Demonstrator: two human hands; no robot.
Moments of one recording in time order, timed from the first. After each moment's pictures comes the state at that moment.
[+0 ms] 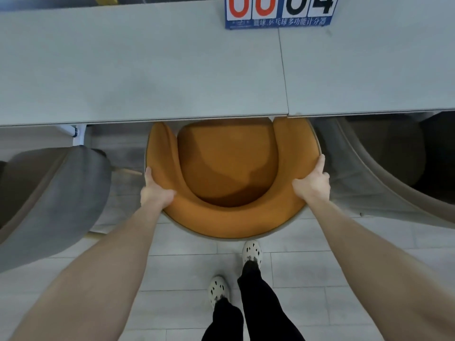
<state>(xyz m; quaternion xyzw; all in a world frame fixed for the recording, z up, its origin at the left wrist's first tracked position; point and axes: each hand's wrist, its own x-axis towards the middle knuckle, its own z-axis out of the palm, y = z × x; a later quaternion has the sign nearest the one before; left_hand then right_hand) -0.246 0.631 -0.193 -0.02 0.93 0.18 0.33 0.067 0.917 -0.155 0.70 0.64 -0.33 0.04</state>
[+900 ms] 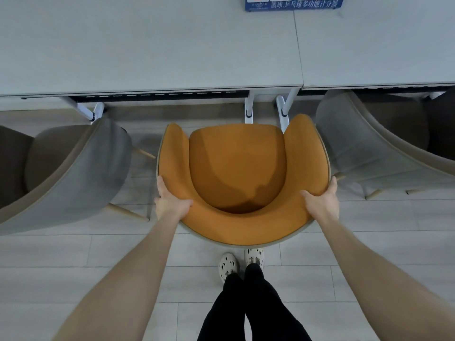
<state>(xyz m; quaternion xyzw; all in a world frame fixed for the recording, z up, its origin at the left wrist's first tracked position) -0.151 0.496 -0.178 -0.03 0.93 0.19 0.32 0.155 0.765 -0.155 0.72 0.58 -0.39 -0.01</state>
